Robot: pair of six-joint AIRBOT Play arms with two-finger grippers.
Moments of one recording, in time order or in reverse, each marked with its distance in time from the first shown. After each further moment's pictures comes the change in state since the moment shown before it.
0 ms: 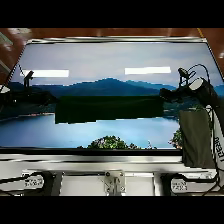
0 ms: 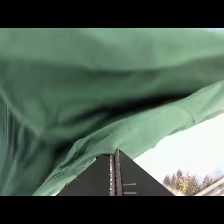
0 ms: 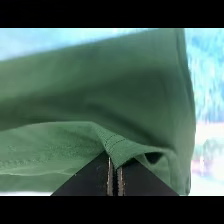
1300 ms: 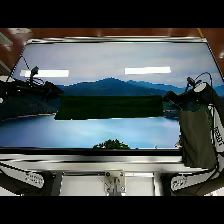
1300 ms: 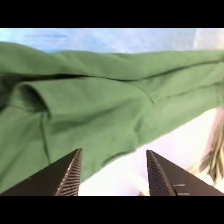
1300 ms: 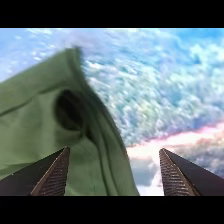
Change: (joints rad) left arm 0.019 -0.291 0.313 -0.075 -0.202 -0.080; right arm -0.133 -0.155 0.039 0.045 0.028 0.098
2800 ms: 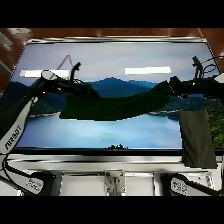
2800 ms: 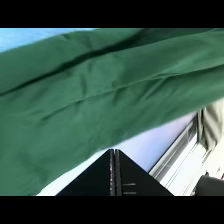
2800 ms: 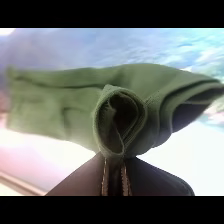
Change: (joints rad) left arm -0.510 0.019 -0.016 -0.099 0.226 0.002; right arm 0.024 0.361 -0.001 0.320 0.284 -0.164
